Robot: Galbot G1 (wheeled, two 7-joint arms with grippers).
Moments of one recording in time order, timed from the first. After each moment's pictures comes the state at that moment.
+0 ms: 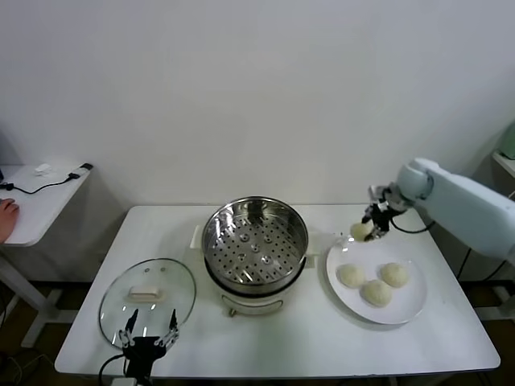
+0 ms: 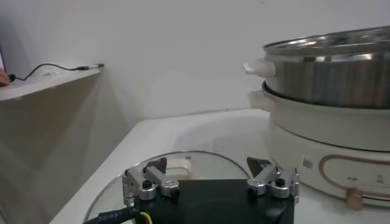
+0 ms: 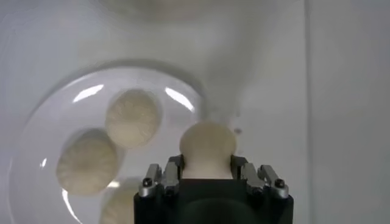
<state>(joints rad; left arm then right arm) 1.76 -1.50 -0.58 -2.00 0.02 0.03 -0.08 0.50 0.84 -1.15 1.10 0.19 -0.08 -1.12</state>
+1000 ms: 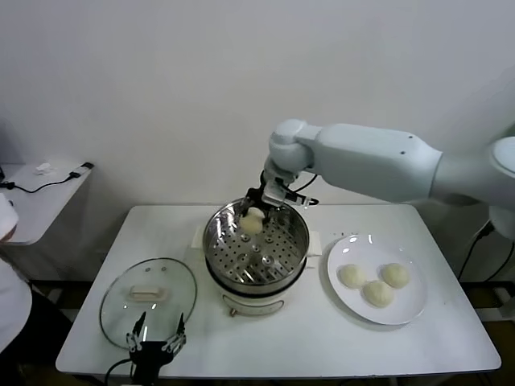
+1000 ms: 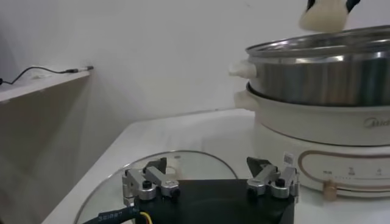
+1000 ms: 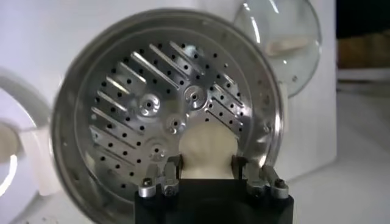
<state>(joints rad) 1.80 -1.50 -0.55 -2.02 0.06 0.01 -0.09 0.60 1.25 -1.35 1.20 -0.12 0.49 -0.94</state>
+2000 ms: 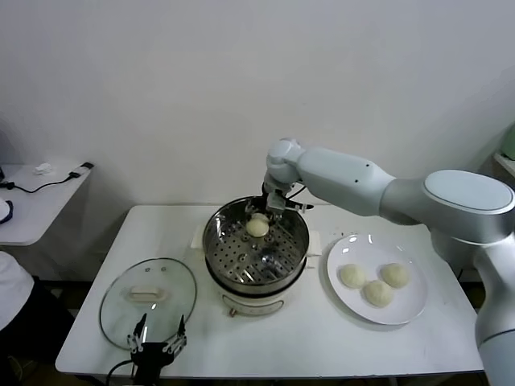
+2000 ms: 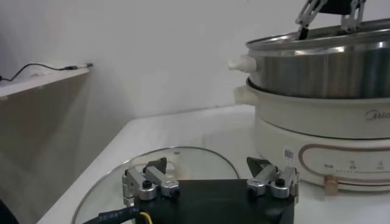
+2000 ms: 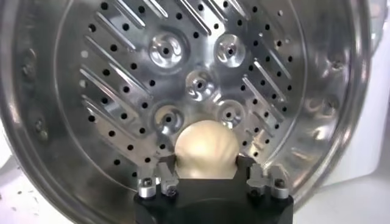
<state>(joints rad) 1.79 -1.50 -0.54 -2.00 0.06 0.01 -0.09 0.47 1.34 -1.30 0.94 -0.27 0.62 -0.88</state>
